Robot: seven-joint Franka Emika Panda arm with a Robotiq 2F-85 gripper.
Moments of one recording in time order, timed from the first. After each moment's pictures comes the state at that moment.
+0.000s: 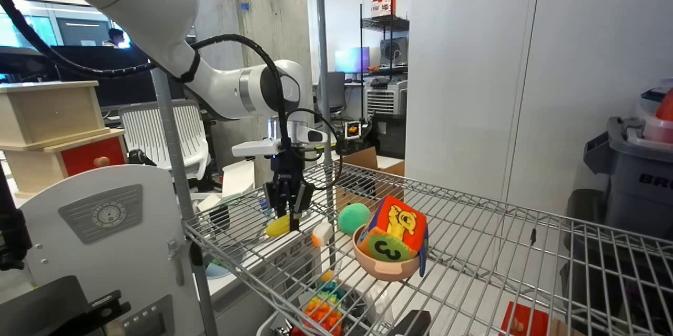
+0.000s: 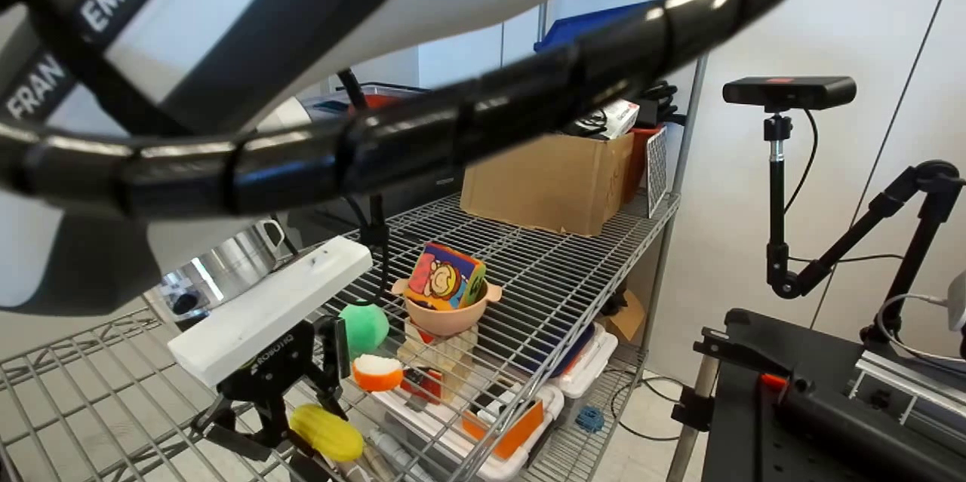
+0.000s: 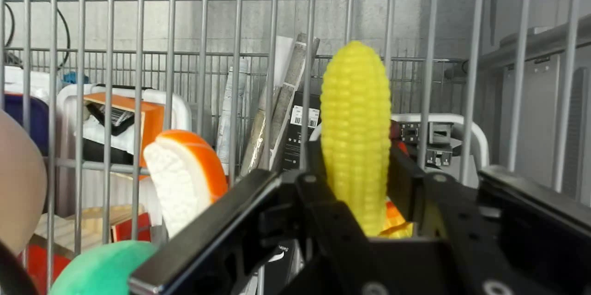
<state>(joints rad) 0.39 1.20 -0.12 -1.00 -0.02 1.88 0.28</state>
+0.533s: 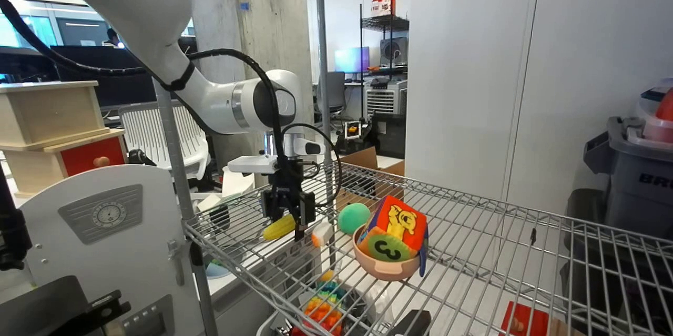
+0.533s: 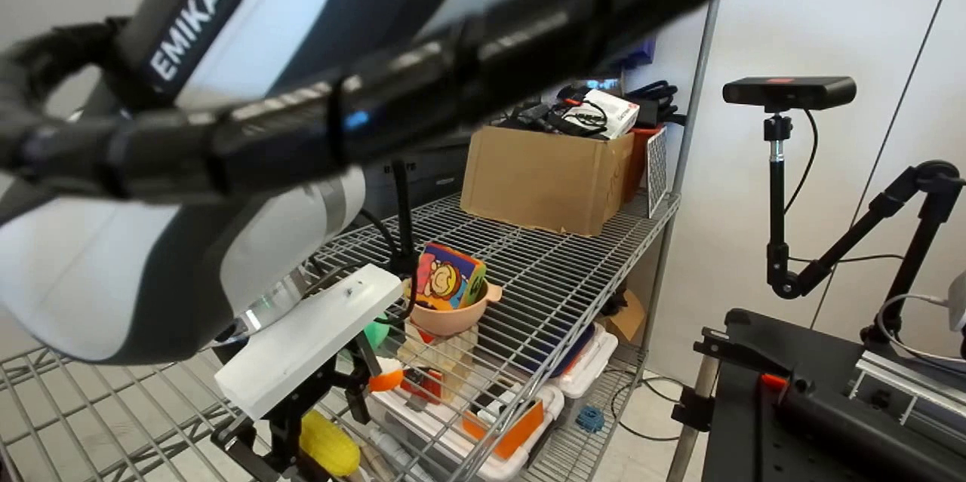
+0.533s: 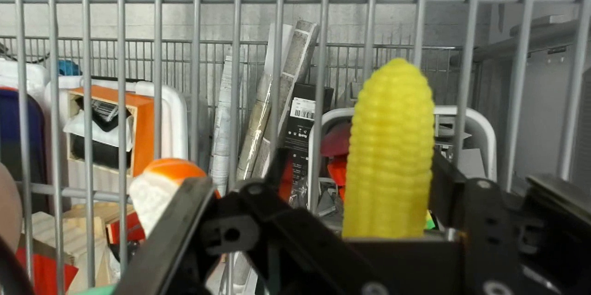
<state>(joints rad) 0.40 1.13 -0.13 -1.21 -0.02 2.08 0.28</state>
